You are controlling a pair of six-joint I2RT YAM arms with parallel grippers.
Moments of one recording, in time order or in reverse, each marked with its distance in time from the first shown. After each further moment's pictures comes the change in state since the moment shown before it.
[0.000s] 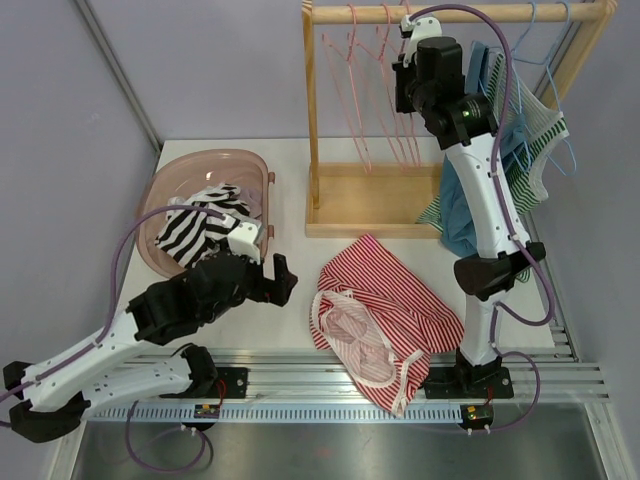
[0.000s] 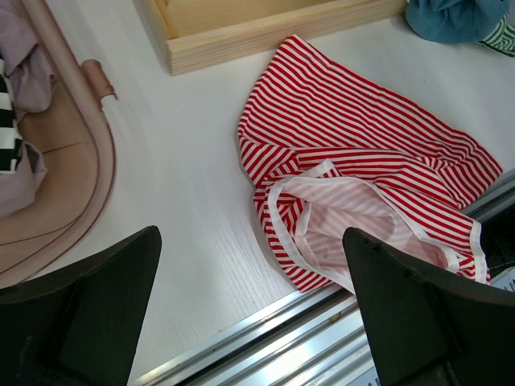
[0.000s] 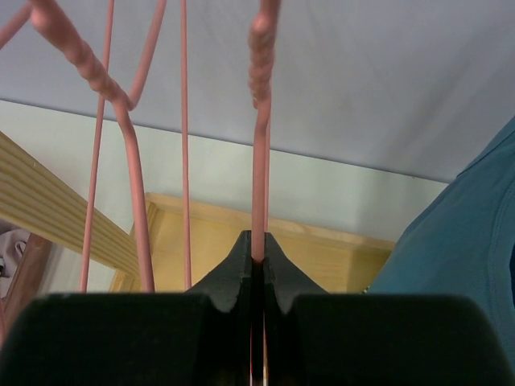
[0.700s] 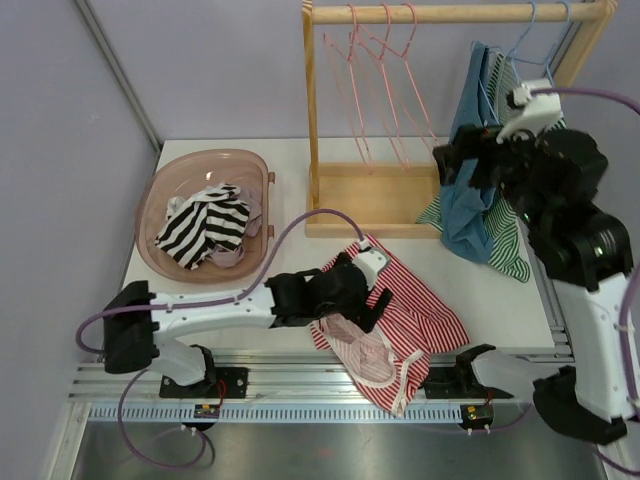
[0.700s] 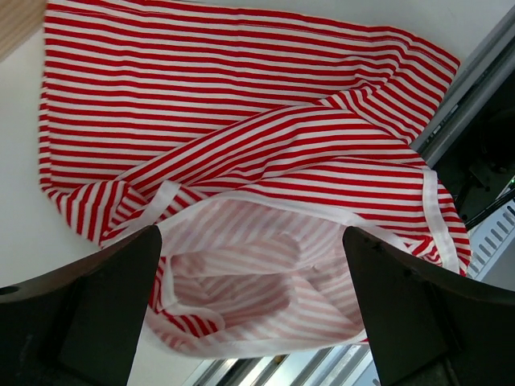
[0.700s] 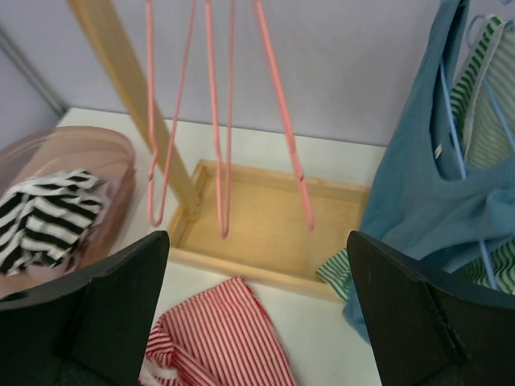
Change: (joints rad) left arm -0.216 0.630 0.079 0.412 0.168 0.113; right arm -0.002 -0.762 -0.643 0.044 -0.064 0.075
